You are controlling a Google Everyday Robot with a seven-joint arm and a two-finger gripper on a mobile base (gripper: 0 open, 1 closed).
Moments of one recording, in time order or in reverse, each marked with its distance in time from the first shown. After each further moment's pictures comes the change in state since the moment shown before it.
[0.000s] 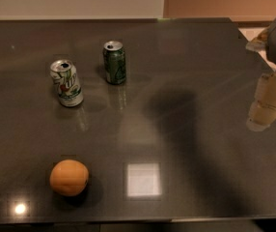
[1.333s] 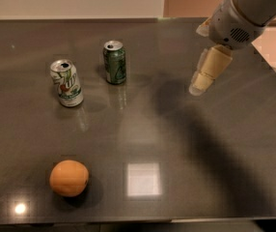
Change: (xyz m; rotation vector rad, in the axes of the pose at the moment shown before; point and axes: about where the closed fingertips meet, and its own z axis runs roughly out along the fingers) arm -0.089 -0.076 0.056 -0.011 -0.241 -0.026
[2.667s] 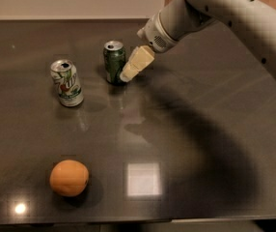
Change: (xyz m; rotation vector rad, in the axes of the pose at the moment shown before) arm -0.129 -0.055 0.131 -0.052 -0.327 0.052
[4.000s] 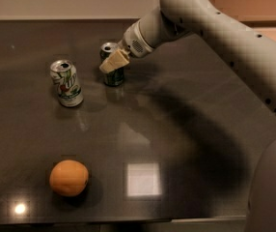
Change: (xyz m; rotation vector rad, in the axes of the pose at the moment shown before) arm -0.030 -0.001 0.065 -0.058 -0.098 0.122
